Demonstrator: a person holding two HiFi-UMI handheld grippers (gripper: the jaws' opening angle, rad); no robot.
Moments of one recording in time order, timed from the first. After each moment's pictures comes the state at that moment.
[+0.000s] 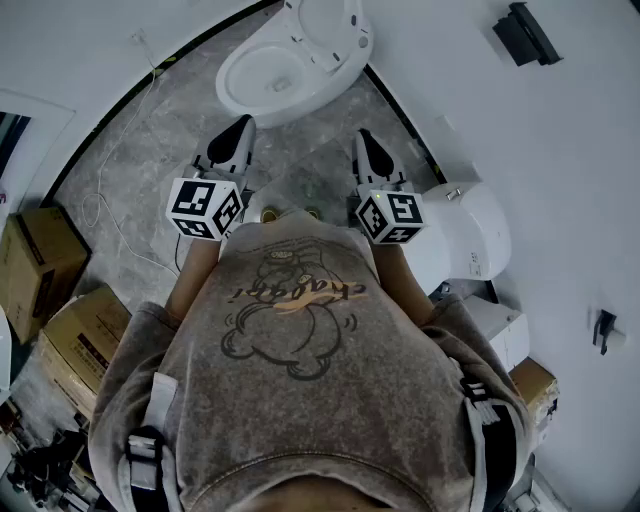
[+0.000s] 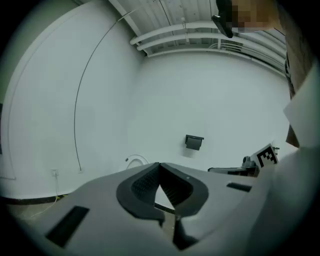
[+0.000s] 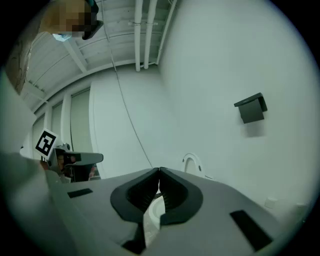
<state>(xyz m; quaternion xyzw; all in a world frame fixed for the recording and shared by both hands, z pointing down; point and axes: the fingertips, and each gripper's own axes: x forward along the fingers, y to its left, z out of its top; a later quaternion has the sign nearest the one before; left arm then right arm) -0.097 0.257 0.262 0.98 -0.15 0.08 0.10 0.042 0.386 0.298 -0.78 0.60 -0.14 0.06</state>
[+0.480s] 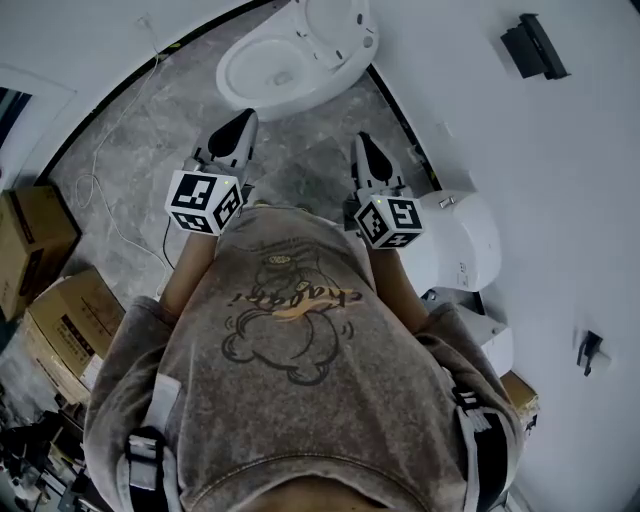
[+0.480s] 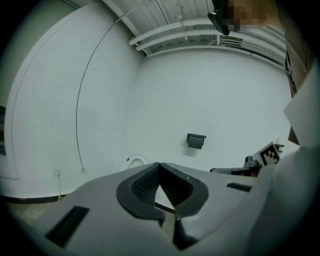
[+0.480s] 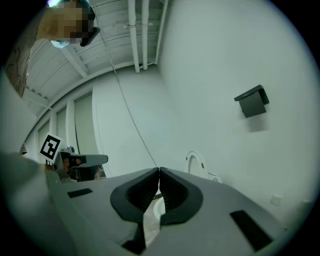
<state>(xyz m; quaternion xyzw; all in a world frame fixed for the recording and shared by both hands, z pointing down) -0.081 0.271 0.269 0.98 -0.17 0.08 0.09 0.053 0.401 0.307 -0.77 0.62 -0.15 0.08</state>
